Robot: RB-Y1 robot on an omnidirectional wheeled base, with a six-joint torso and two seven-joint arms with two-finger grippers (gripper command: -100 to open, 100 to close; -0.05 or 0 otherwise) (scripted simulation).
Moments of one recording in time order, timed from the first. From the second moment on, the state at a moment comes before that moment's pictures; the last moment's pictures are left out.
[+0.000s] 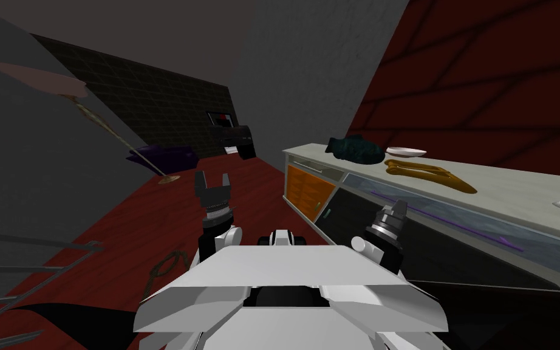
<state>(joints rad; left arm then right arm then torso) 0.50 -0.05 -0.04 -2.30 0.06 -0.64 0.04 0.37 -0.10 -0.48 -1.66 -0.53 -0.79 -2.66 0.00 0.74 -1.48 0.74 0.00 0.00</state>
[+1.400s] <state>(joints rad) 0.50 -0.05 -0.04 -2.30 0.06 -0.64 0.04 0.37 -0.06 -0.50 -1.67 -0.58 -0.77 -2.94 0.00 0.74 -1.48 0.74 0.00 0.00</state>
